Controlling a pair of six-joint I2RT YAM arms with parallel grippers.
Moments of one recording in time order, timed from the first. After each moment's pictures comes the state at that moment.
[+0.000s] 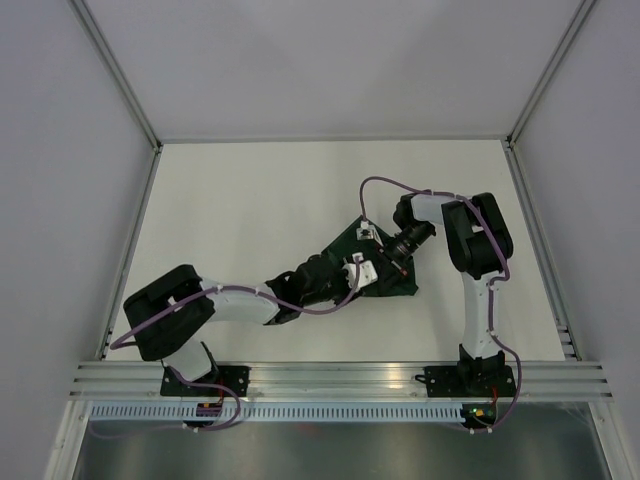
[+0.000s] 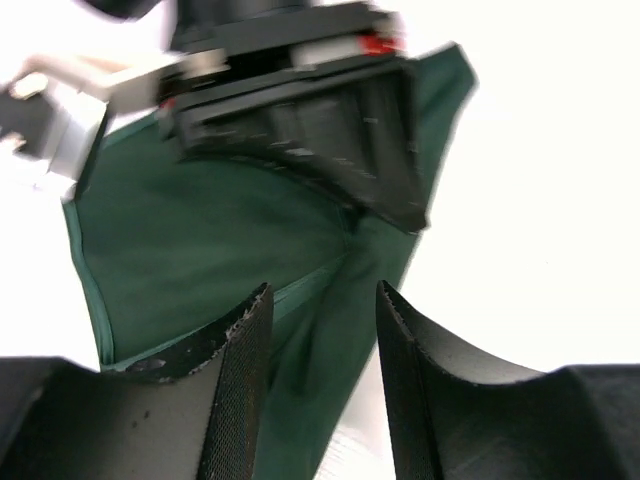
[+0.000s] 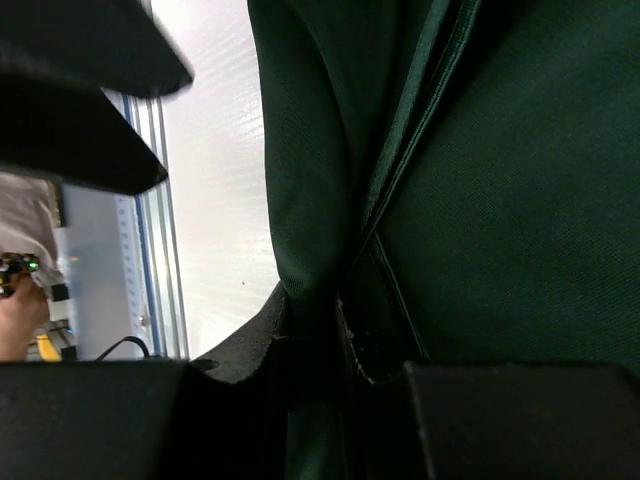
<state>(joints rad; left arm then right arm) -0.99 1.59 0.65 0.55 0.09 0.24 0.28 2.19 1.36 -1.24 -0.92 -1.12</state>
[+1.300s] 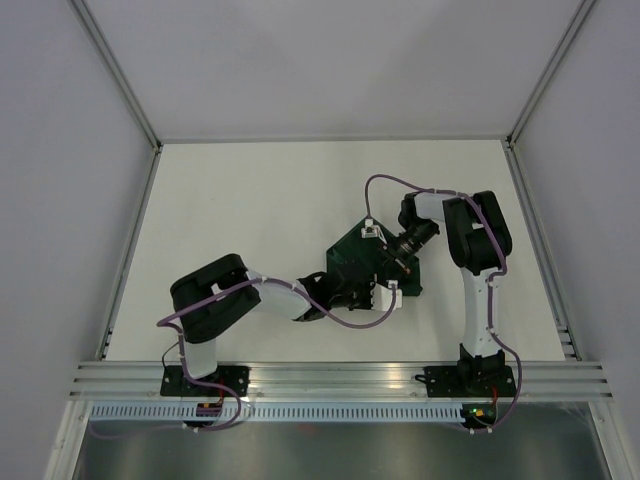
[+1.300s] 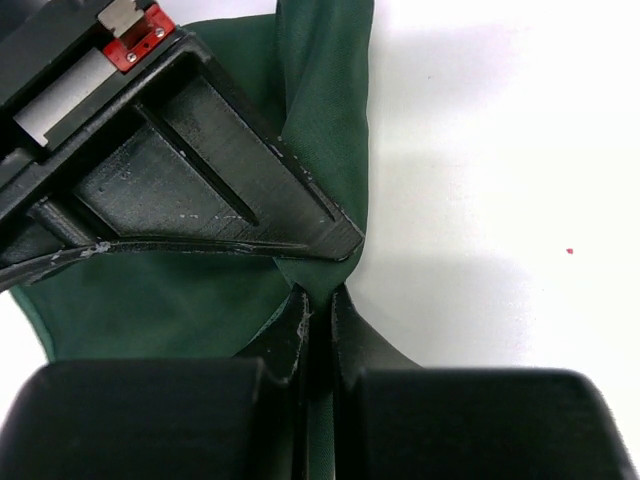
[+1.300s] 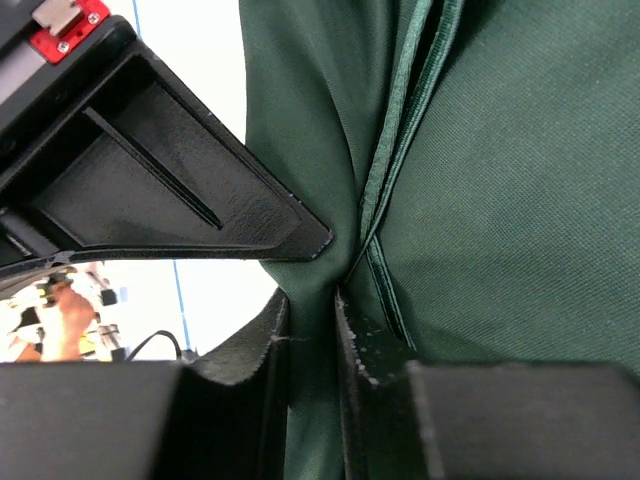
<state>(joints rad) -1.10 1.86 0.83 0.46 0.09 0.64 0.24 2.26 1.41 -1.32 -0.94 -1.10</state>
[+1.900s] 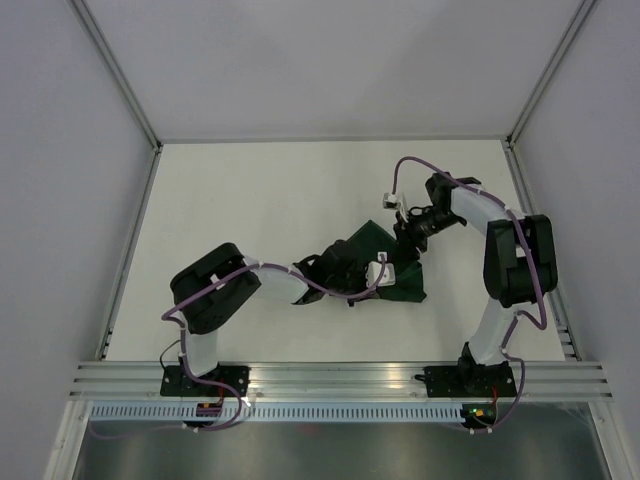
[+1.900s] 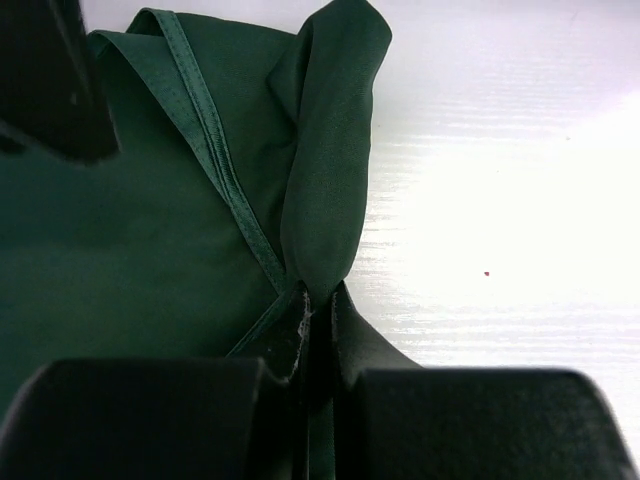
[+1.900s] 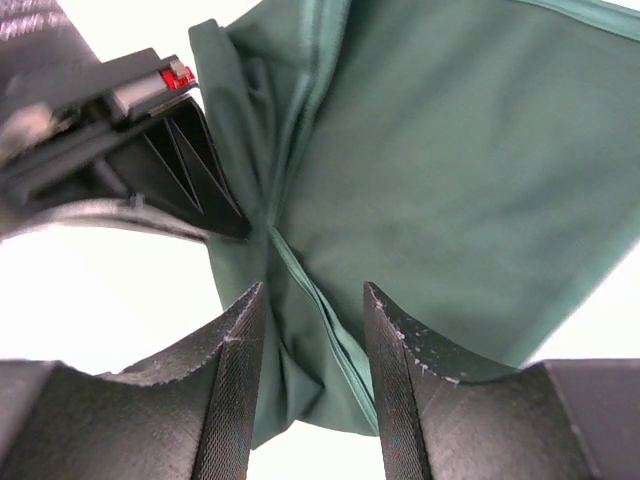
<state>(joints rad) -0.98 1.89 0.89 0.40 0.44 0.37 0.15 1.89 1.31 -1.04 -0.89 -0.99</state>
